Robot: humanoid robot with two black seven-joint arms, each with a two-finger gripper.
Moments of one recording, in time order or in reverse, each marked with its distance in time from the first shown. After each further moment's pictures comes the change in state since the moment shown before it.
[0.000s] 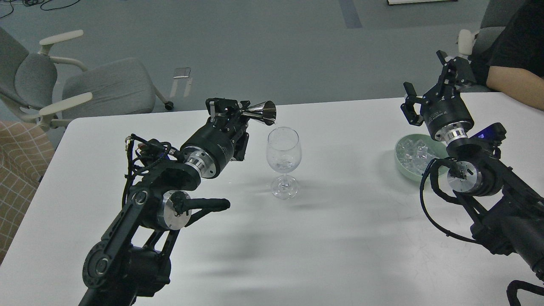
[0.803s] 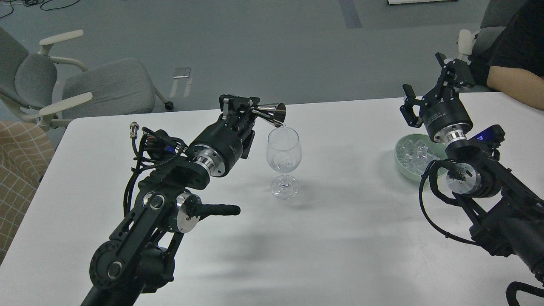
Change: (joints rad) left arm -0.024 0.000 0.077 -0.006 0.172 -0.028 0.013; right arm -0.006 0.004 0.001 0.000 0.000 0.000 0.000
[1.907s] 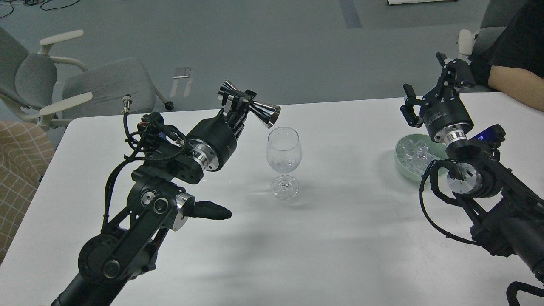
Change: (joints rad) left arm -0.062 0.083 0.039 -0.002 0.100 -0.043 0.000; right arm 0.000 -0.002 0.000 0.000 0.000 0.000 0.000
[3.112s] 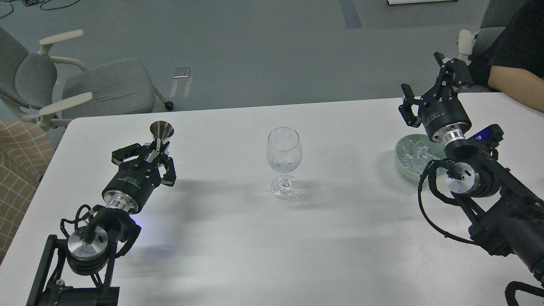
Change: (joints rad) left arm 0.345 -0.083 -0.626 0.293 -1.018 -0.190 -0.162; right arm 0.002 0.006 -0.004 -0.002 0.000 0.000 0.000
